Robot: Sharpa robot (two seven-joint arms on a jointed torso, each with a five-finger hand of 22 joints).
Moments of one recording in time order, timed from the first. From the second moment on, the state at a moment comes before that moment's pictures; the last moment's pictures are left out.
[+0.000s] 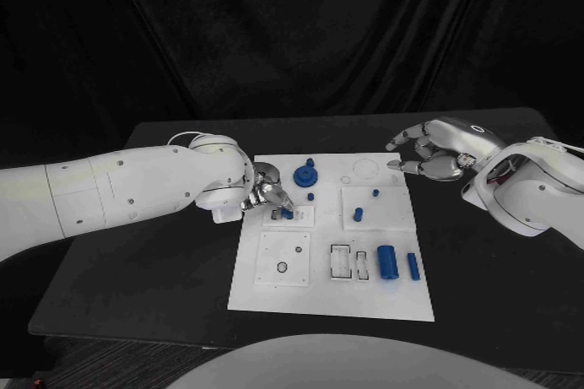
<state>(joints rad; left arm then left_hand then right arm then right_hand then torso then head) 1.33 -0.71 -0.21 1.49 -0.90 0.13 -0.55 0.93 0.04 0.52 -0.02 0.40 0.97 0.06 0.34 0.86 1.47 -0.02 1.57 1.31 1.47 -0.06 1.57 1.31 0.05 1.42 0.05 1.46 1.31 1.35 -1.01 -0.21 1.64 -1.43 -0.43 0.03 1.35 0.00 0.11 0.19 0.25 0.77 0.12 0.27 0.12 1.46 0.01 1.46 1.31 1.47 -0.06 1.20 1.11 0.11 1.40 0.05 0.91 1.31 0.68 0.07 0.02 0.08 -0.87</state>
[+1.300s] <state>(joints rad) 1.31 -0.71 -0.21 1.50 -0.94 0.11 -0.51 0.86 0.03 0.45 0.03 0.18 0.97 0.06 0.29 0.86 1.47 -0.02 1.54 1.31 1.47 -0.06 1.57 1.31 0.05 1.40 0.06 1.43 1.31 1.34 -1.01 -0.21 1.63 -1.43 -0.42 0.02 1.35 0.00 0.11 0.19 0.25 0.76 0.12 0.27 0.12 1.46 0.01 1.46 1.31 1.47 -0.06 1.20 1.11 0.11 1.40 0.05 0.90 1.31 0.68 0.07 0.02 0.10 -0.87</state>
